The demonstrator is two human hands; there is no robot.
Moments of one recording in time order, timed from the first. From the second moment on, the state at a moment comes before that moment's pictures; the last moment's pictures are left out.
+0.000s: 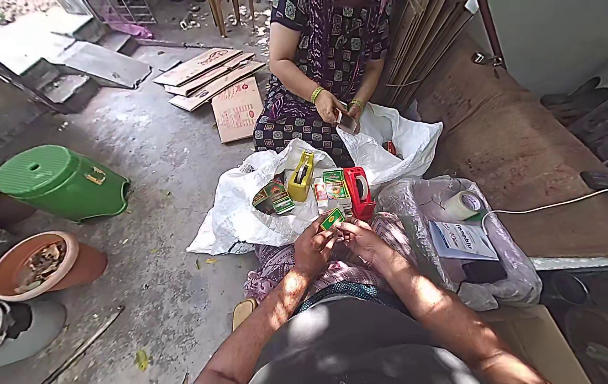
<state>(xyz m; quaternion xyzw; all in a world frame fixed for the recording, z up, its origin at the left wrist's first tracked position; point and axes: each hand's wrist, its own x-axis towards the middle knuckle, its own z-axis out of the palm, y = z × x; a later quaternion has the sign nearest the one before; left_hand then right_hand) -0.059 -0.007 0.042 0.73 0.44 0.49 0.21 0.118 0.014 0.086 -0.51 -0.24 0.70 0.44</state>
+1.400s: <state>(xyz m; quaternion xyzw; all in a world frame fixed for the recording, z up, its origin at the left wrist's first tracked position) -0.061 0.006 0.034 0.67 0.43 0.50 0.34 0.131 0.097 0.006 -0.57 -0.82 0.05 0.01</state>
